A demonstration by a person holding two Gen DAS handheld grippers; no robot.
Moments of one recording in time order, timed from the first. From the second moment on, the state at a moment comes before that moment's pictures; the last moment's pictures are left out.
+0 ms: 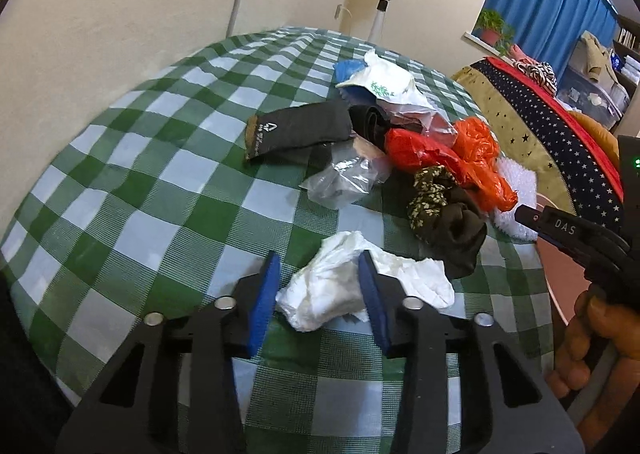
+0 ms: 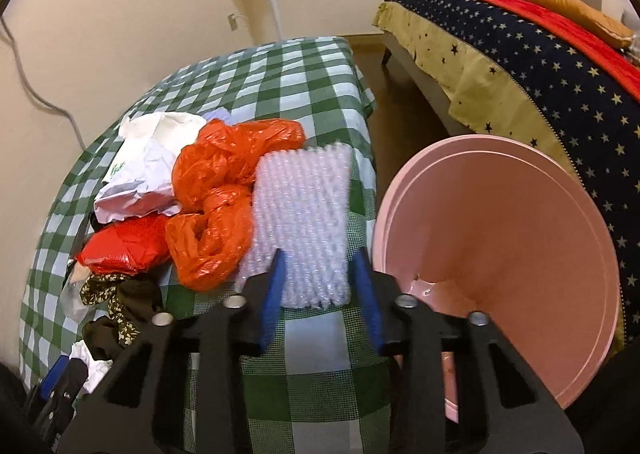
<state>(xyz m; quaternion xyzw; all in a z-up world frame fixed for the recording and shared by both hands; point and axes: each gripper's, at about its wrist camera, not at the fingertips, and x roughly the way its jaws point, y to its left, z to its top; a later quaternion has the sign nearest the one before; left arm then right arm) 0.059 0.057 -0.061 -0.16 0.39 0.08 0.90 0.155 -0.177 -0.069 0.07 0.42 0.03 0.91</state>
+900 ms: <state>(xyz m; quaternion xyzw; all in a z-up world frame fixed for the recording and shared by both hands) 0.040 0.027 -0.020 -0.12 0.33 0.01 0.94 0.080 -0.219 -0.003 0.06 0.33 -0.01 0.94</state>
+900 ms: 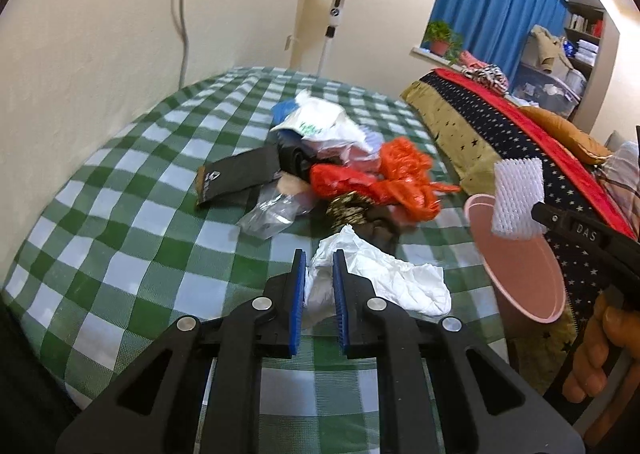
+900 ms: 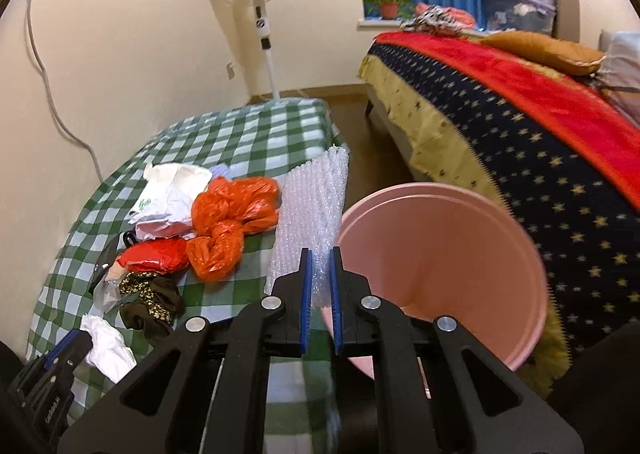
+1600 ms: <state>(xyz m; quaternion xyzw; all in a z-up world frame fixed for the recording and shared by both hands) 0.092 -0.076 0.004 -0.07 0.27 -0.11 0.95 0.060 -0.293 0.030 0.10 0.29 -0.15 0.94</state>
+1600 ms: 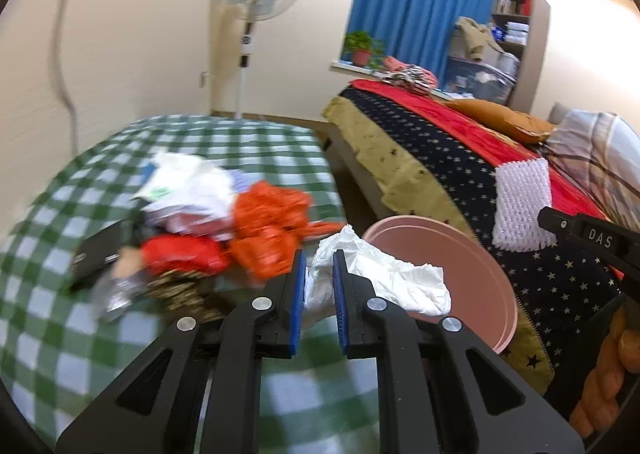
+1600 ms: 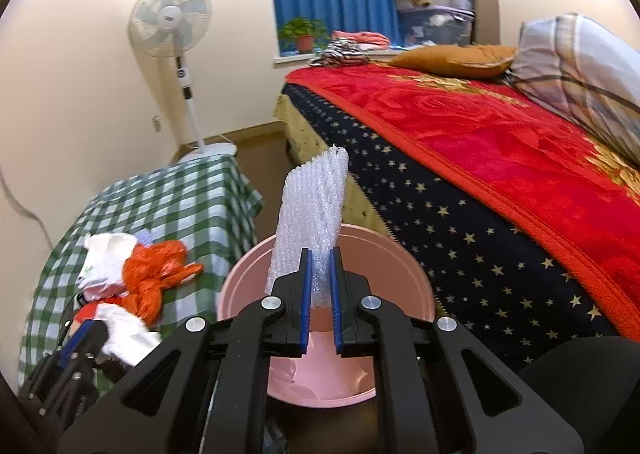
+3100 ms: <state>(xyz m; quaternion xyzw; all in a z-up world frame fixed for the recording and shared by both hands) 0.141 -0.127 -0.019 -0.07 0.29 -0.19 0.93 0.067 -0.304 0.014 0.12 0.28 -0.19 0.93</state>
